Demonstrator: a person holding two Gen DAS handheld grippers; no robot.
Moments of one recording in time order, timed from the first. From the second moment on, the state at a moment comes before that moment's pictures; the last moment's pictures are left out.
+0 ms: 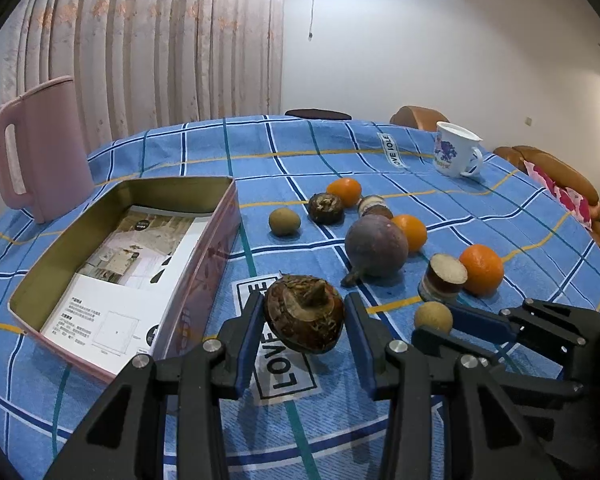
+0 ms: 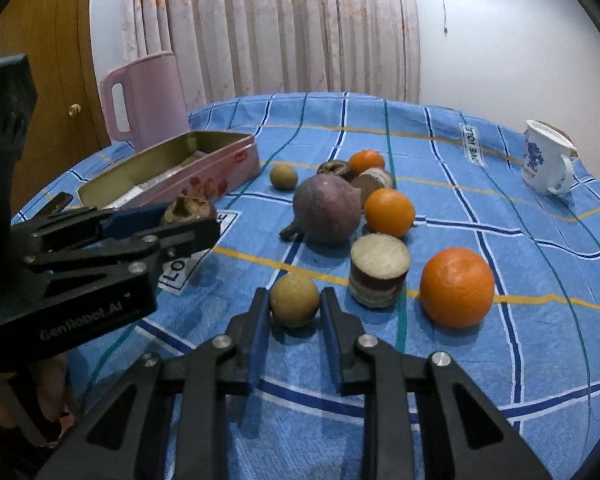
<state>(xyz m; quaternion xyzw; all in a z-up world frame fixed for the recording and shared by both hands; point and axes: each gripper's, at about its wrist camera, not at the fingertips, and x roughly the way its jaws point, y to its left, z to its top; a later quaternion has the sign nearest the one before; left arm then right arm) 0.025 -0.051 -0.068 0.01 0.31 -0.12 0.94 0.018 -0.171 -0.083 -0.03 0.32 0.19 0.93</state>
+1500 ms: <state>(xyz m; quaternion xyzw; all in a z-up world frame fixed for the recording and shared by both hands) 0.060 0.068 -0.036 -0.03 0.28 0.00 0.96 0.082 -0.037 -0.013 -0.09 0.25 0.29 0.92</state>
